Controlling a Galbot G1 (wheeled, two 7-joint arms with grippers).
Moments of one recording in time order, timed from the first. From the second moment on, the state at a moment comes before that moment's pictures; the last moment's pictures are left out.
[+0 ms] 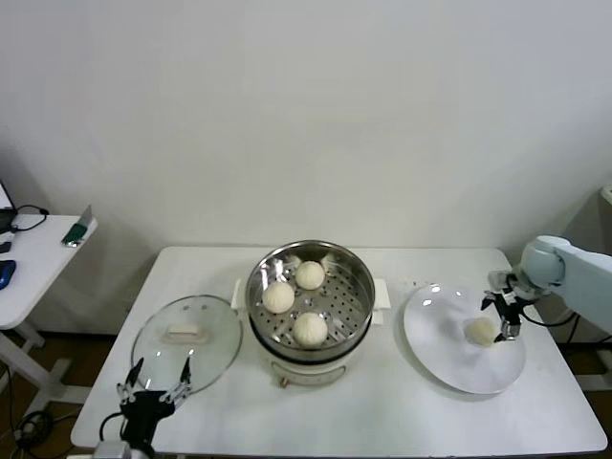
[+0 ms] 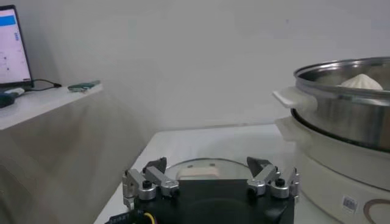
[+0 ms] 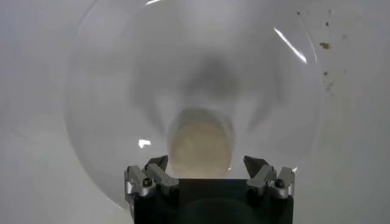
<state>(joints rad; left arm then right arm) 1.77 -1.52 -0.72 -2.11 -0.05 0.12 0.04 0.22 0.62 -1.25 1.02 0.12 -0.07 -1.00</state>
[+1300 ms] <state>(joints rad) 1.76 -1.52 -0.71 -2.13 -0.05 0.13 0.04 0.64 0.65 -1.51 1.22 0.33 -0.13 -1.04</state>
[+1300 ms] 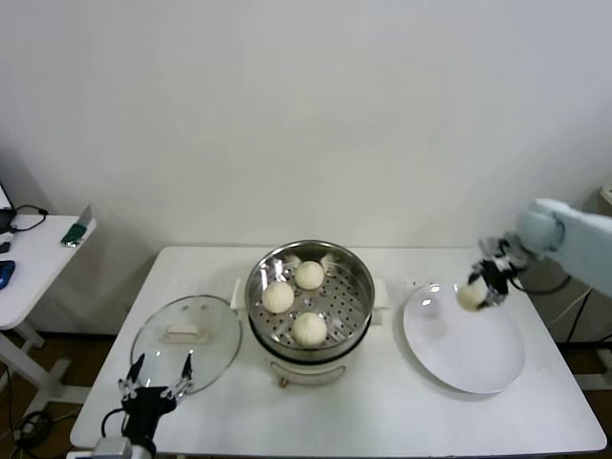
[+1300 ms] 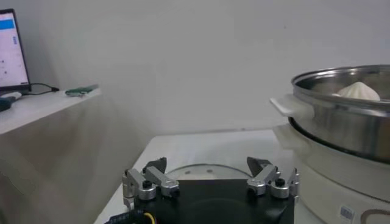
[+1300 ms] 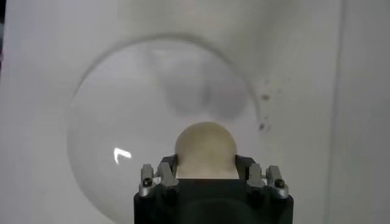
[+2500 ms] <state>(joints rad) 1.75 -1.50 -0.72 -2.12 -0.08 0.13 0.04 0.80 1.09 -1.67 1.49 0.65 -0.44 -0.80</state>
